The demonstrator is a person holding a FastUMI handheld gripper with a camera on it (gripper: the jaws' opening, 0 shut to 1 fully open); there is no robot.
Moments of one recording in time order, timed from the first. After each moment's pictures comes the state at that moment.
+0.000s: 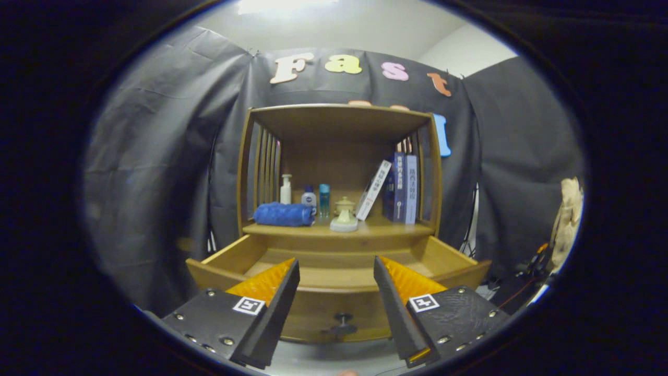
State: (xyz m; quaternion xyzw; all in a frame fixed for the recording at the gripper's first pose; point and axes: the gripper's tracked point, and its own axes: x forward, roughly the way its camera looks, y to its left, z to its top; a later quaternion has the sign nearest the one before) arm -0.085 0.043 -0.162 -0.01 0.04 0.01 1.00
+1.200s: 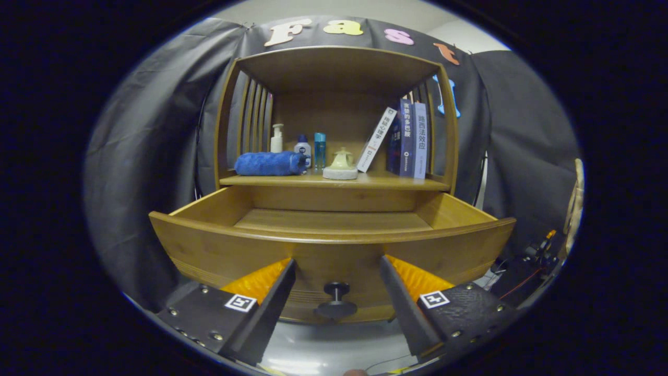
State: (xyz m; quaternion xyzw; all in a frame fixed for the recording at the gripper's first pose) arm -0.007 0.013 -0.239 -0.04 0.12 0.00 0.99
